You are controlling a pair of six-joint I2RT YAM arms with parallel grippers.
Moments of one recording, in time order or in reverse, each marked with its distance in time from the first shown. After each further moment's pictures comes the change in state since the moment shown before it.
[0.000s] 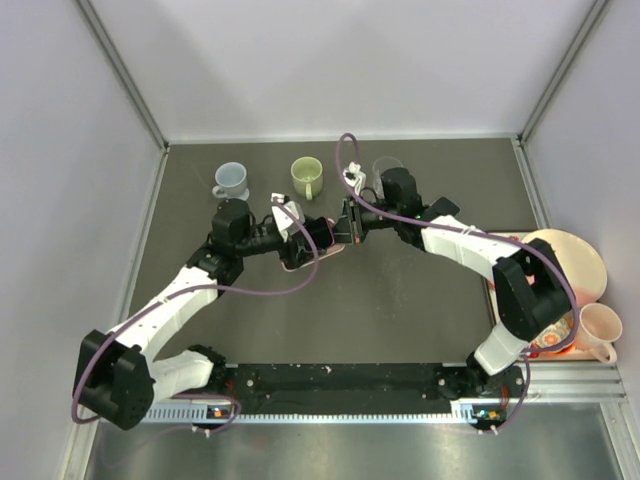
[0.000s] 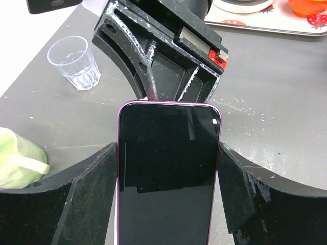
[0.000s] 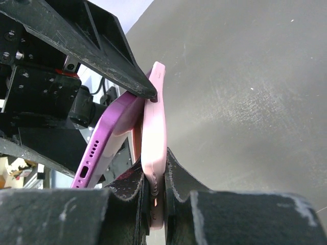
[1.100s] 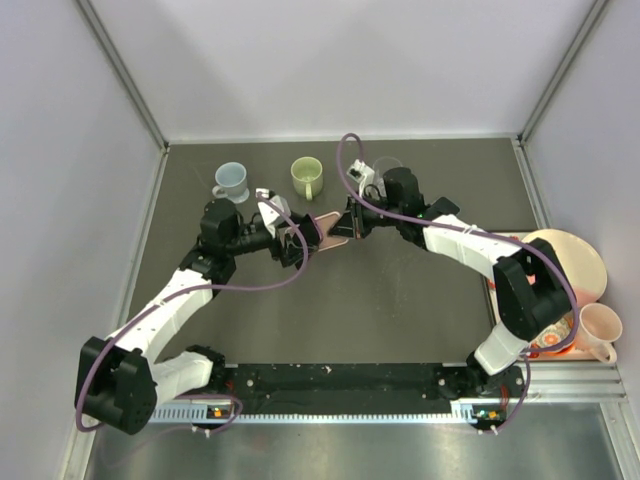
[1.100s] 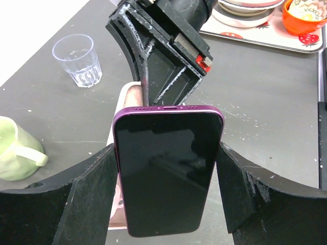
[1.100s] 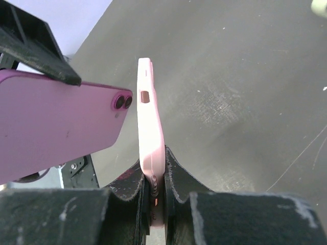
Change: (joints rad) left arm 0.084 -0.023 -0.033 0.066 0.080 -0.105; right arm -0.013 0.000 0.000 -0.032 0.174 -0.061
